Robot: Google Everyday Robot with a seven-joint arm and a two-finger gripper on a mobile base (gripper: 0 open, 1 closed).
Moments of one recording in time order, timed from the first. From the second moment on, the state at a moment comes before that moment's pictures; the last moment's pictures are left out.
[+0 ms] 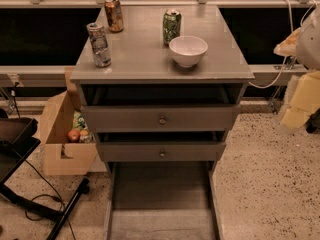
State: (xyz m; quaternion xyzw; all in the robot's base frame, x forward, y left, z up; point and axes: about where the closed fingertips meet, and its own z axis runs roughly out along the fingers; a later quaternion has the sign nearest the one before) arm 0.438 -0.217 0.976 -0.60 0.78 -0.03 0.16
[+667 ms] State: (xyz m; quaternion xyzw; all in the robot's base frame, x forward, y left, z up) arm 0.441 -0.208 0.960 -0.60 0.78 -0.01 0.17
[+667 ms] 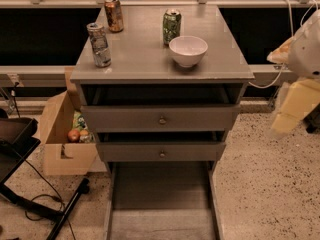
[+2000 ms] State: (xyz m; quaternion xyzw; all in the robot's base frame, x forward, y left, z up) arm 0.559 -0.054 0.807 -0.50 0.74 0.22 0.40
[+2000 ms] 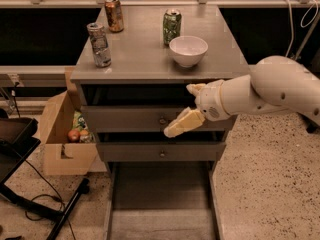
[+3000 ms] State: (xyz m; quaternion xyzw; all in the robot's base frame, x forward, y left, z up) arm 0.596 -0.032 0.830 -0.46 0.72 0.23 0.47
